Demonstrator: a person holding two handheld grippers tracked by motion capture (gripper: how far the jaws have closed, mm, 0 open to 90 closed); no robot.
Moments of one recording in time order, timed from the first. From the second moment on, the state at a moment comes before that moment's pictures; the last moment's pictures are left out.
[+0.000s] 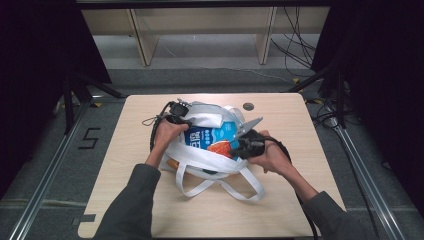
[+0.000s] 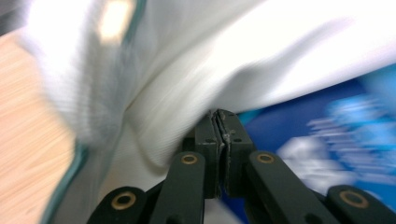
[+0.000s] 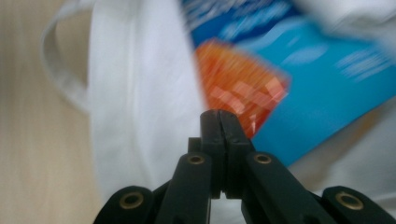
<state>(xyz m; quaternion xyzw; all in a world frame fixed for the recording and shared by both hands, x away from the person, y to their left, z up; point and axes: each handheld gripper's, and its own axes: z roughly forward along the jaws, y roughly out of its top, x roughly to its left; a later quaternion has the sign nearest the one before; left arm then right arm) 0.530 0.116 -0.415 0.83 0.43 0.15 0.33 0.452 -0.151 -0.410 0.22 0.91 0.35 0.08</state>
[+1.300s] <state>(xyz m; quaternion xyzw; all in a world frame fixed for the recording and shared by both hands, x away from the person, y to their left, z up) 0.483 0.115 -0.425 0.87 0.36 0.14 0.31 0.531 -0.116 -0.391 0.27 0.91 0.26 0.16</state>
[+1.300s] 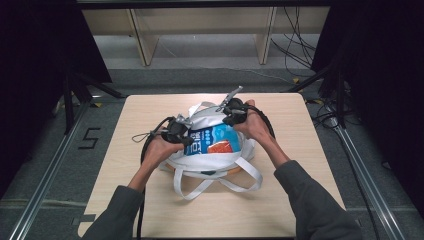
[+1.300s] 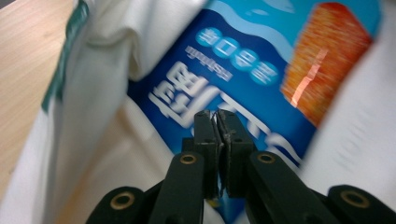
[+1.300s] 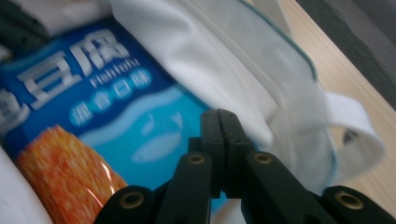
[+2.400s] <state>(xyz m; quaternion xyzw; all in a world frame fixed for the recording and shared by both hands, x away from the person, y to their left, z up) 0.474 0.127 -0.426 0.86 0.37 0.10 0.35 0.462 -0.132 -0.411 0.22 0.93 0.29 0.08</state>
